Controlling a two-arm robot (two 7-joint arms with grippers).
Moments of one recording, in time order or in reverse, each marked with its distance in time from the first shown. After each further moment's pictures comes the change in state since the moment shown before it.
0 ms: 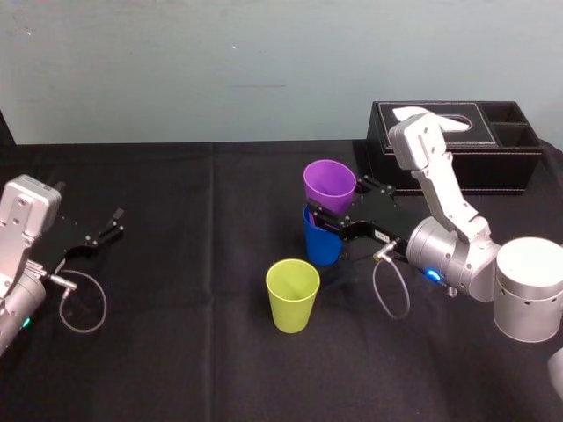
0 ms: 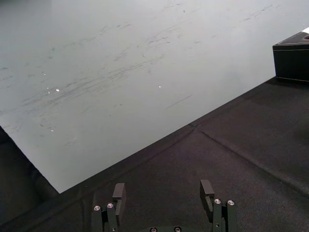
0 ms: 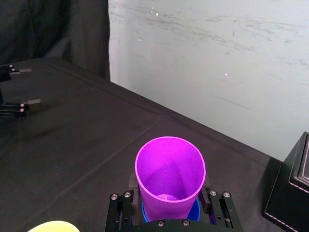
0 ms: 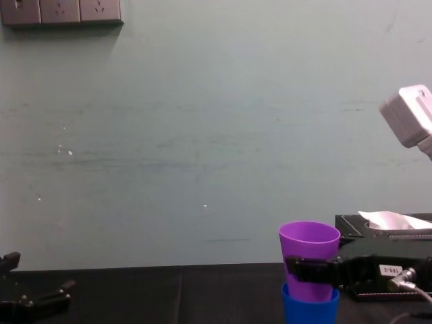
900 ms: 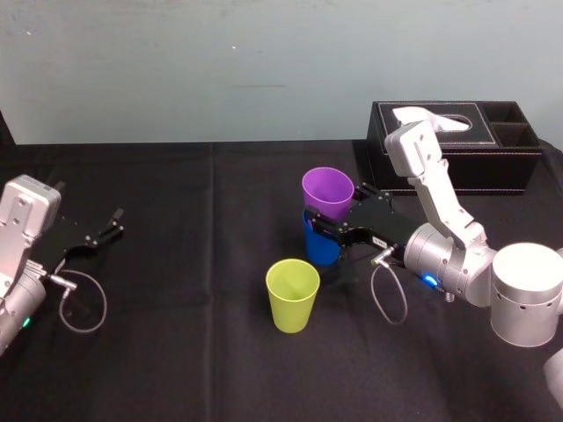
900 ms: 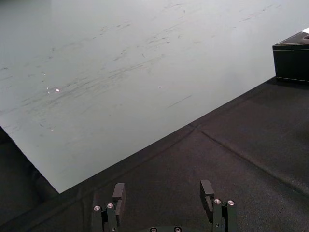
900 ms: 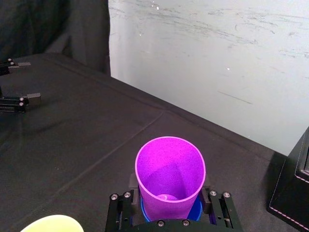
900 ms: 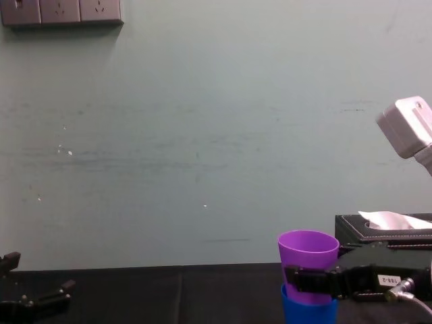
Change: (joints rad) left arm 0.000 0.000 0.000 0.000 0.000 0.000 0.000; right arm -0.004 -0.007 -0.003 0.015 -0.006 -0.002 0.001
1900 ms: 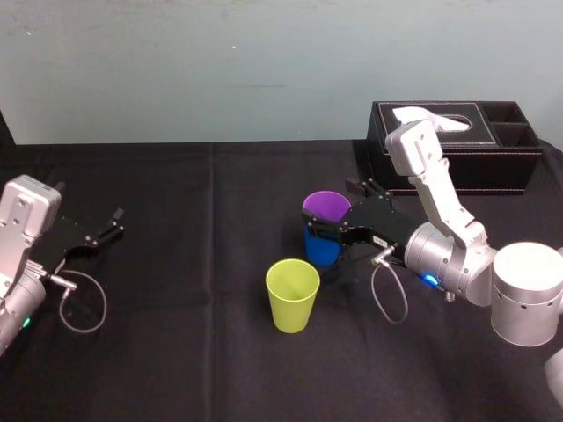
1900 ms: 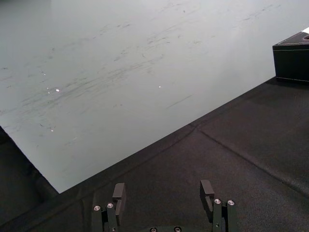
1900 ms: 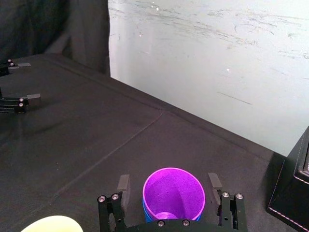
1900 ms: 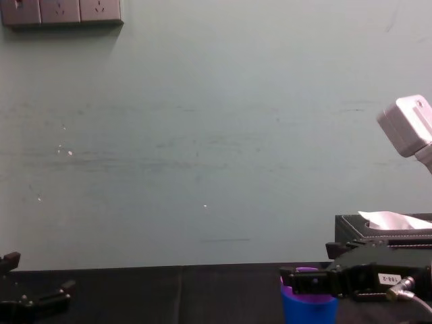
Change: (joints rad) left arm 0.000 0.000 0.000 0.000 0.000 0.000 0.000; right arm 0.001 0.001 0.001 -0.002 0.001 0.000 0.000
